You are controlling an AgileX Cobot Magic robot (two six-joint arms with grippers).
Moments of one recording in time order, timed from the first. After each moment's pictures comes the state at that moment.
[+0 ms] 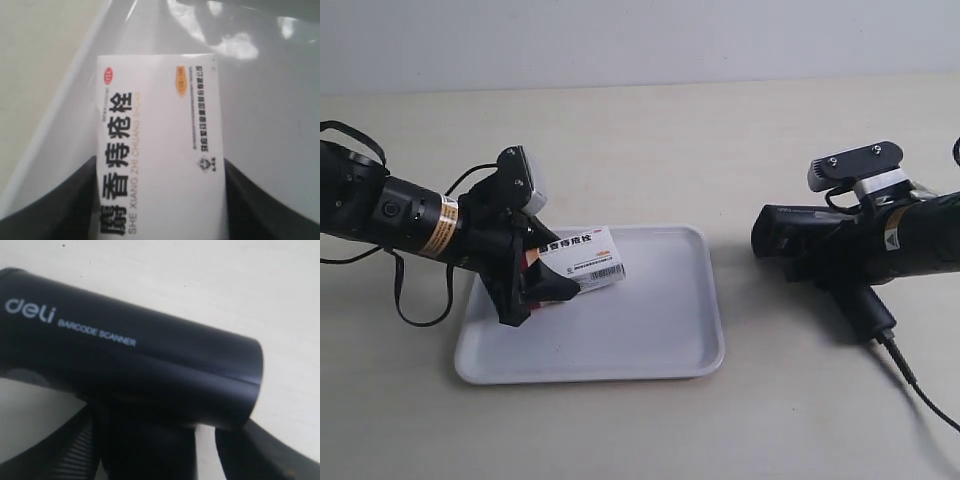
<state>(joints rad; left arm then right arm) -0.32 2.03 -0.89 1.61 -0.64 -0.78 0.35 1.78 -0.59 -0.41 -0.12 0.35</state>
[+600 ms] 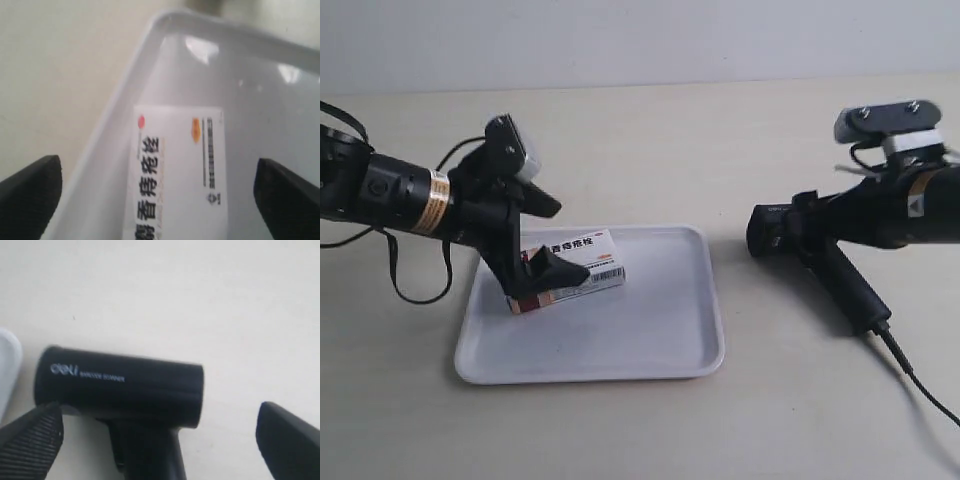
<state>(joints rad) -0.32 1.93 -0.89 1.58 -0.63 -0.87 0.35 1.60 -0.59 -0.38 -0.09 0.44</state>
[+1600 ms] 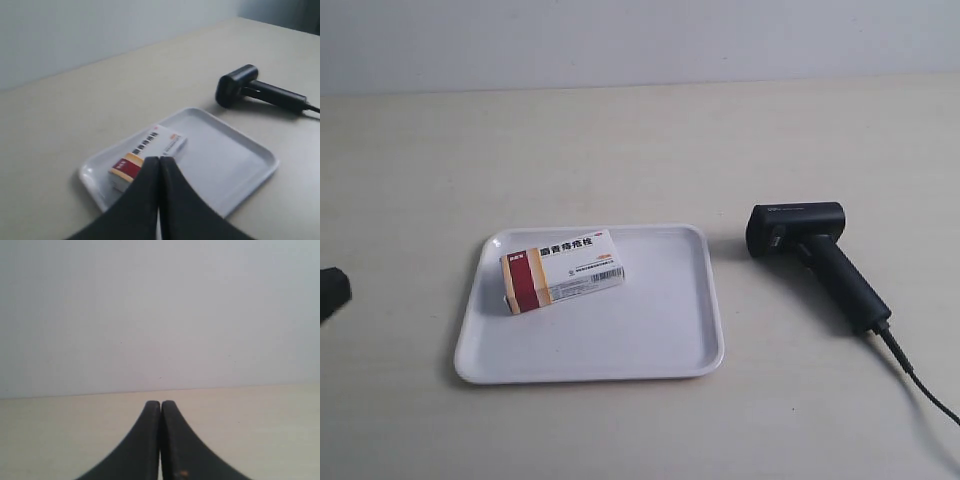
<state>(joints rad) -0.32 0.46 -0.07 1.49 -0.33 -1.35 0.35 0.47 -0.43 -0.37 0.16 0.52</state>
